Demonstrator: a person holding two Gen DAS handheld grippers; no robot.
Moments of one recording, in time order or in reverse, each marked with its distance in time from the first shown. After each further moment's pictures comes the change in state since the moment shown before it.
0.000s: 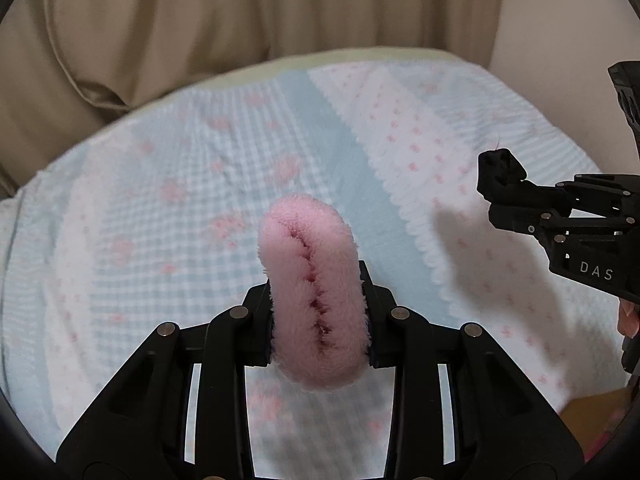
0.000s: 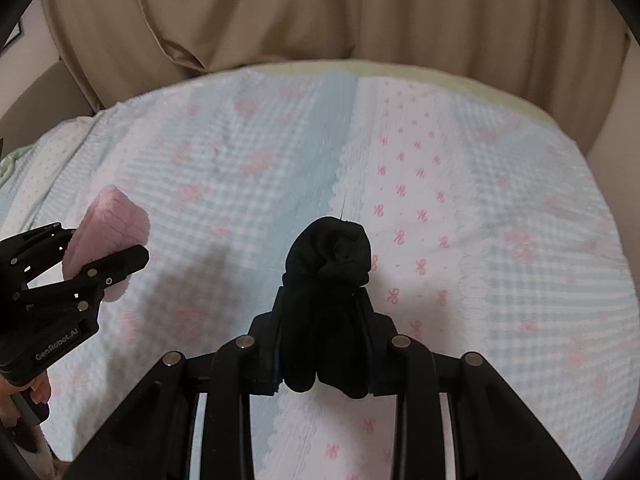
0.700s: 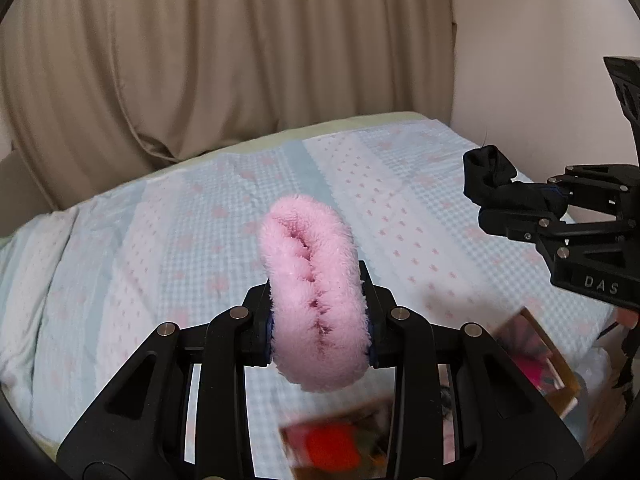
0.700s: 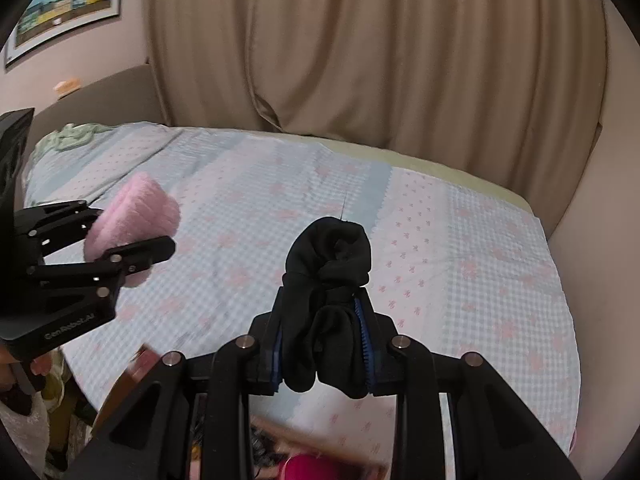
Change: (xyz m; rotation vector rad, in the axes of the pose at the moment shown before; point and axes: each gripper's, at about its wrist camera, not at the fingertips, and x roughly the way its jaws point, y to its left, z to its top) left arm -0.256 -0.069 -0.102 0.028 -0.241 0.058; right arm -0.227 0.079 -0.122 -0.196 -0.264 0.015
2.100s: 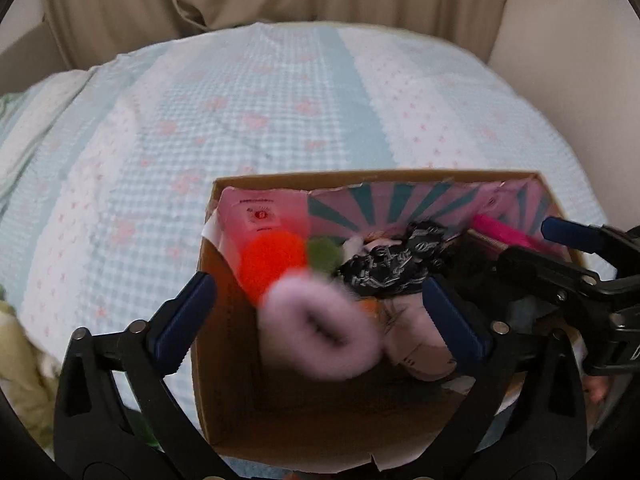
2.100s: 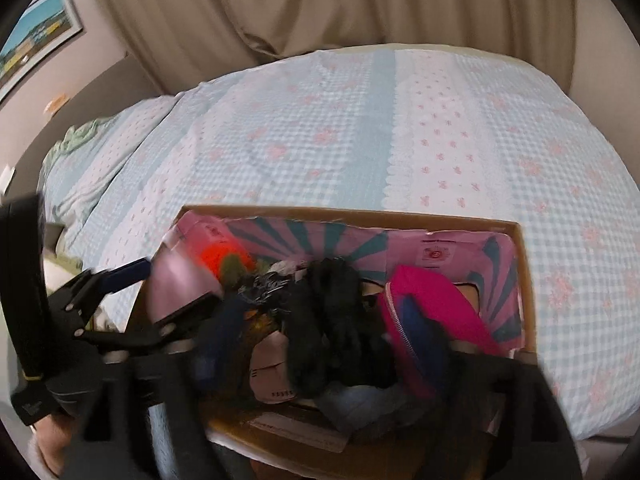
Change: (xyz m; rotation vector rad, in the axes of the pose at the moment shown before) left arm -0.002 -0.045 -0.178 -0.256 0.274 0.045; right arm 0.015 0.050 -0.158 0.295 0.216 0.132
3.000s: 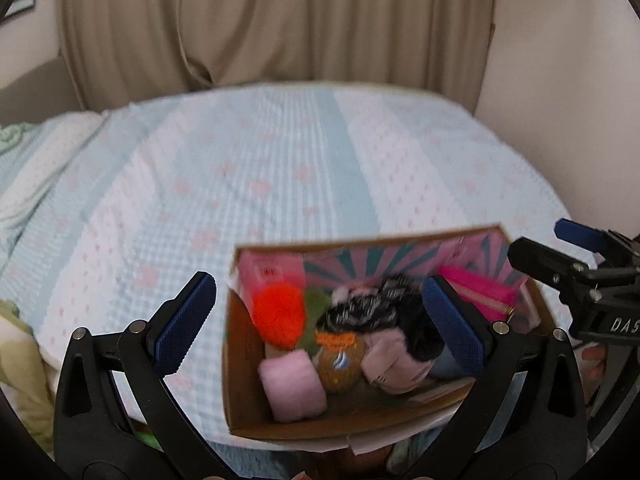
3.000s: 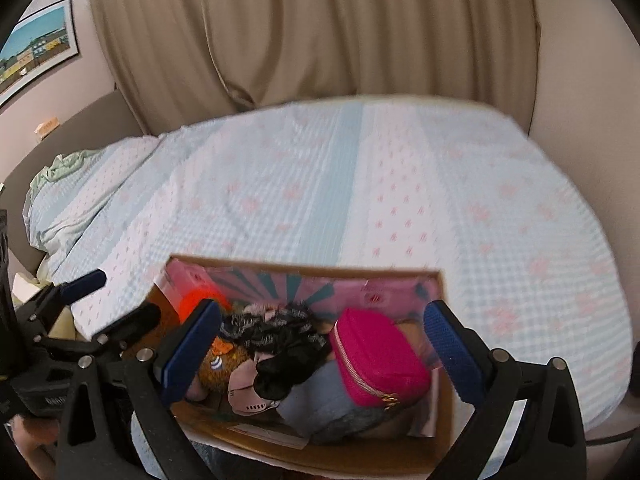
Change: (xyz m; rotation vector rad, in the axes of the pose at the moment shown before) left arm -0.063 -0.003 0.007 0.008 -0.189 -0.010; right arm -0.070 -0.006 0.004 -0.021 -0.214 -0.127
